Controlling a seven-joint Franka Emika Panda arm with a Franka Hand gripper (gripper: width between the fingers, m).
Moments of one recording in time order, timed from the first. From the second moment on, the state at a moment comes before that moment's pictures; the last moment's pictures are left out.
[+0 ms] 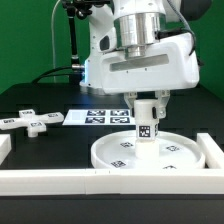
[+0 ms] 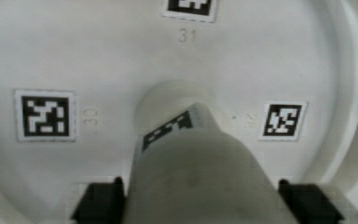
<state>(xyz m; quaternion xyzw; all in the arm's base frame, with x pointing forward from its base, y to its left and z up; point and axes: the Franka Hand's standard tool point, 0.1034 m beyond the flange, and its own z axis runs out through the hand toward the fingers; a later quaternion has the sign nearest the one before) 0.555 0.037 0.072 -0.87 0.48 -0.08 0.09</state>
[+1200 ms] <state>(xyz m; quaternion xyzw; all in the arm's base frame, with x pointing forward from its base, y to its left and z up) 0.561 0.039 0.076 -0.97 0.23 -0.06 0.08</state>
